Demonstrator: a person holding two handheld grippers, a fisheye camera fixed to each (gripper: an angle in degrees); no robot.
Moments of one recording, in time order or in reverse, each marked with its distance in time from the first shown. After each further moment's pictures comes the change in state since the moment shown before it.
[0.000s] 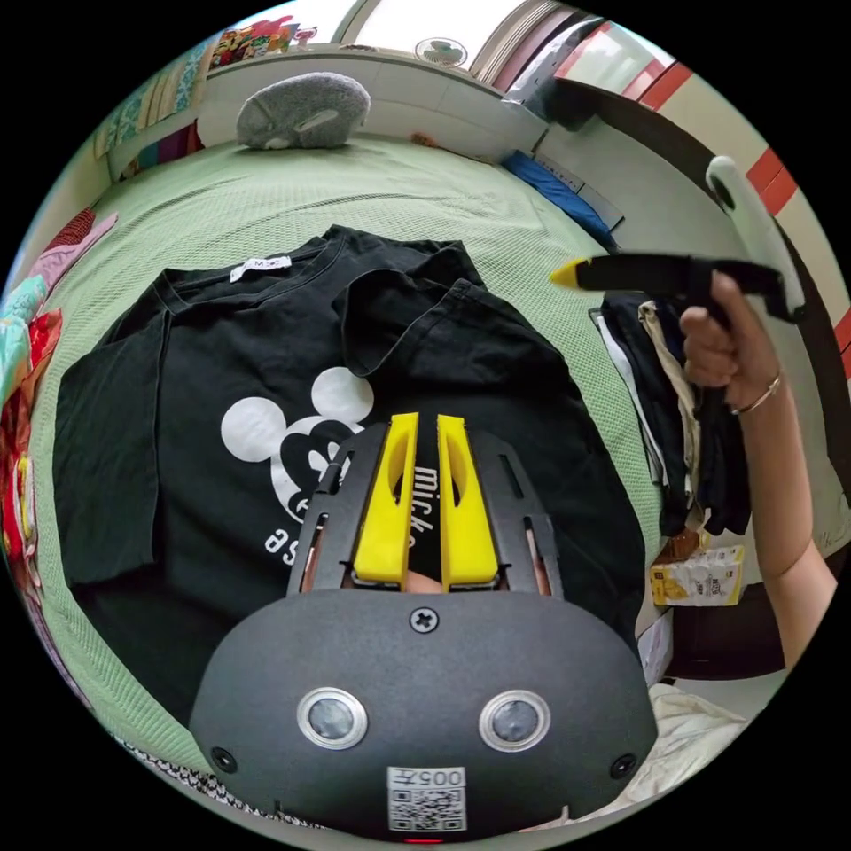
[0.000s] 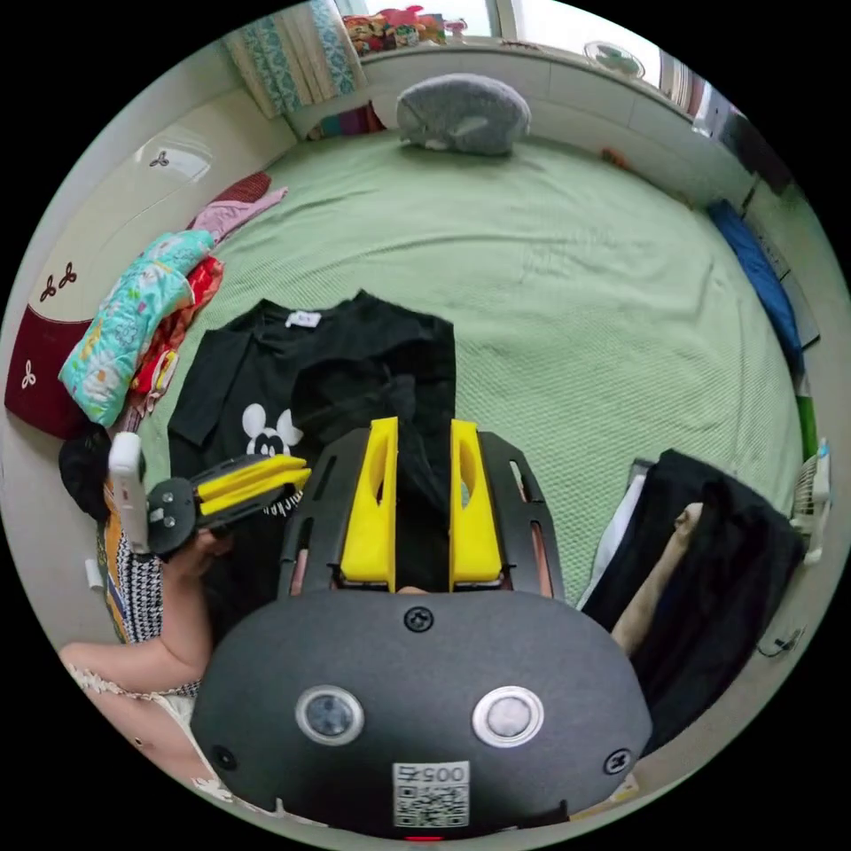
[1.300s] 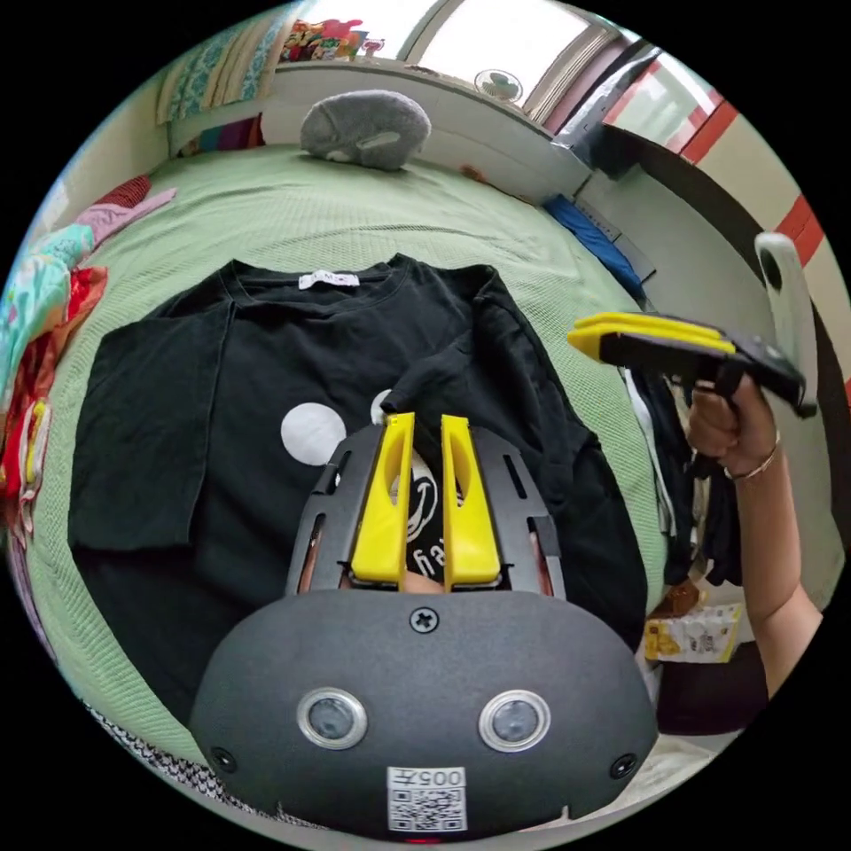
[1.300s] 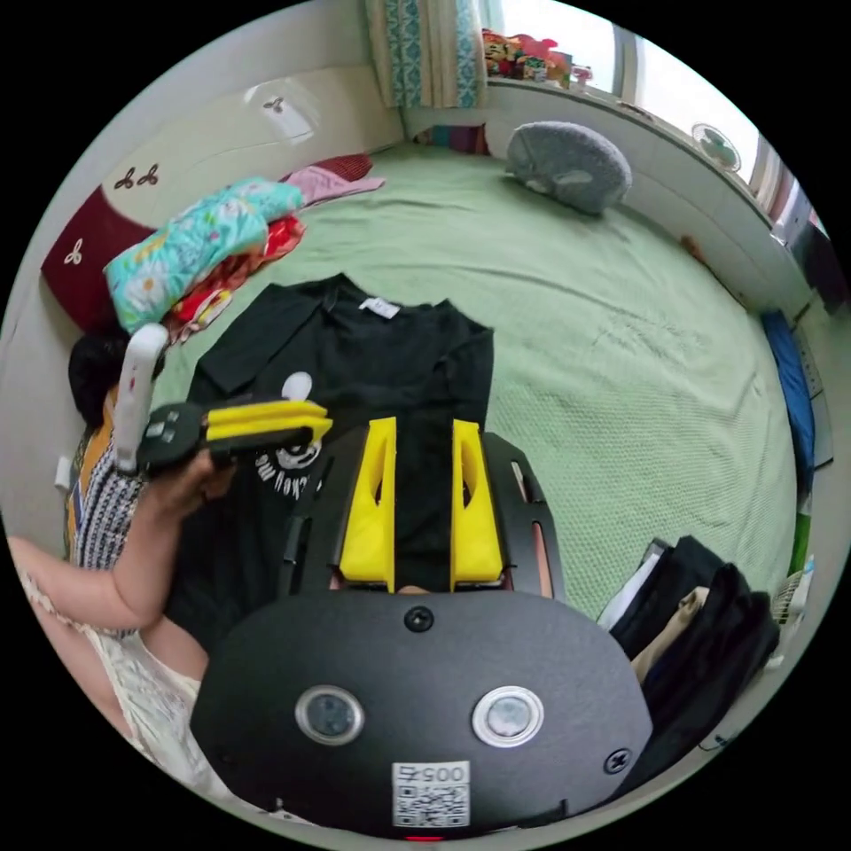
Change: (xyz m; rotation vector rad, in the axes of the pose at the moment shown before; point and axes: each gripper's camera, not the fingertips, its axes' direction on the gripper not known) left arm -0.021 0.025 -0.026 0.153 -0.097 -0.150; right arm -0.088 0.005 0.015 0.120 0.024 -0.283
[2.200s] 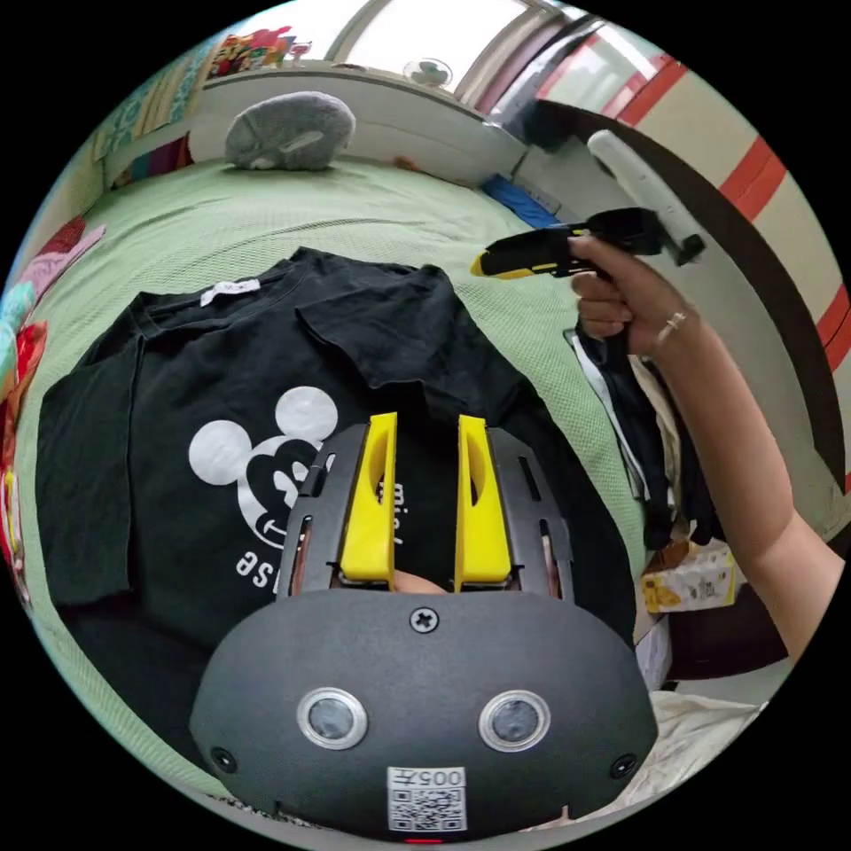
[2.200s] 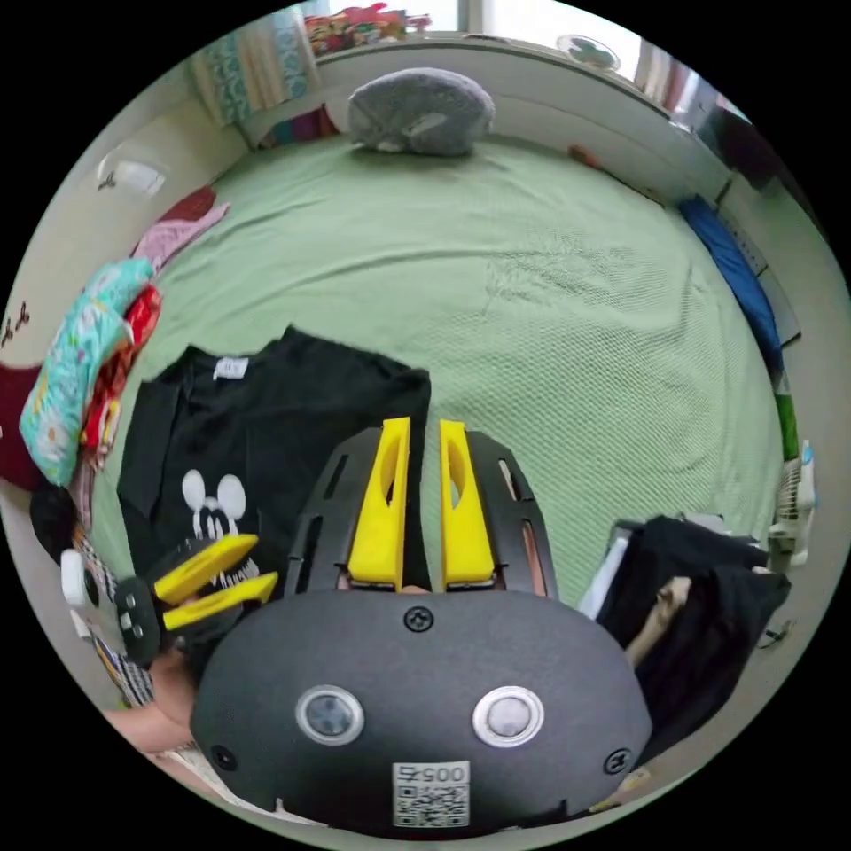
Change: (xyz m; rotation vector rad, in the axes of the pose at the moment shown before) left arm 0.068 0.013 0.016 -0.087 0.130 0.201; right arm 0.059 0.035 0.020 -0.146 0.156 0.314
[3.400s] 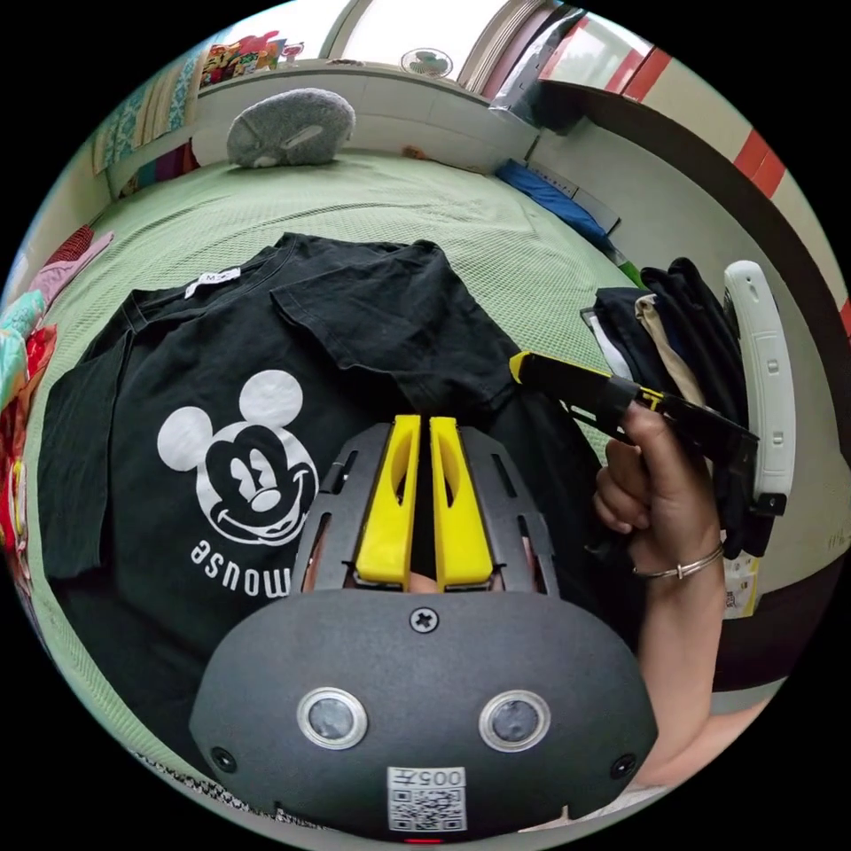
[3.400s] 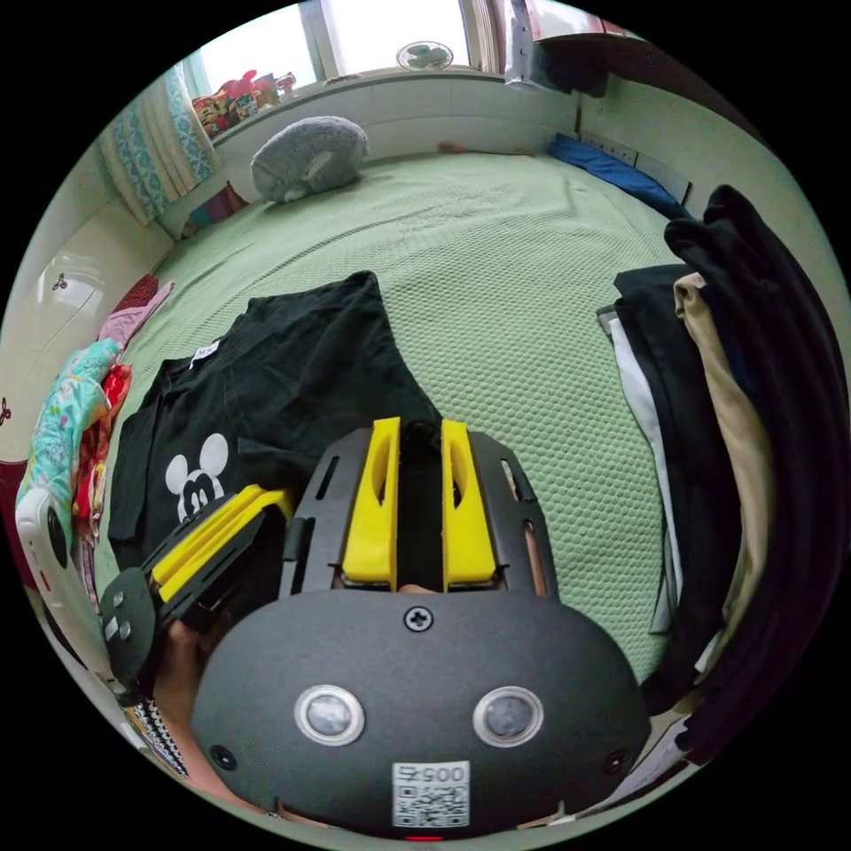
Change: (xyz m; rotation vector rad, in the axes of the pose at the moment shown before) left arm 0.040 -0.011 0.041 -0.021 -0.043 -0.028; right arm 0.006 0.184 0.036 0.190 -0.006 0.405
